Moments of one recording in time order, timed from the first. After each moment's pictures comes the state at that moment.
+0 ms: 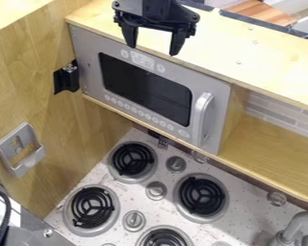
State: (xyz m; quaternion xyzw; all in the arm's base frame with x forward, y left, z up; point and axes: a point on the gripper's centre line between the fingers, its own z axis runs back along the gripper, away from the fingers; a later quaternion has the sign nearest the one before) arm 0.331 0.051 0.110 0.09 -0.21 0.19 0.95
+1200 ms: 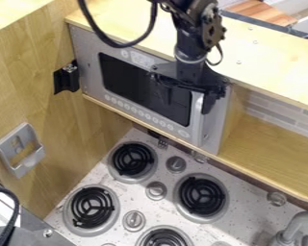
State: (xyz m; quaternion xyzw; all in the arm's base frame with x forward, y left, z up) arm 0.334 -0.005 0.024 0.03 -0.15 0.13 0.98
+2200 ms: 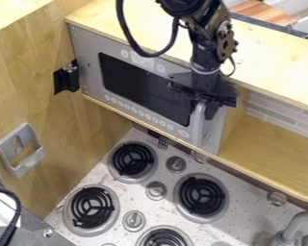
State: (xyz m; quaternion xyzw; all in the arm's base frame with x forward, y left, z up) arm 0.355 -0.014 -0.003 0.03 -0.14 0.09 0.99
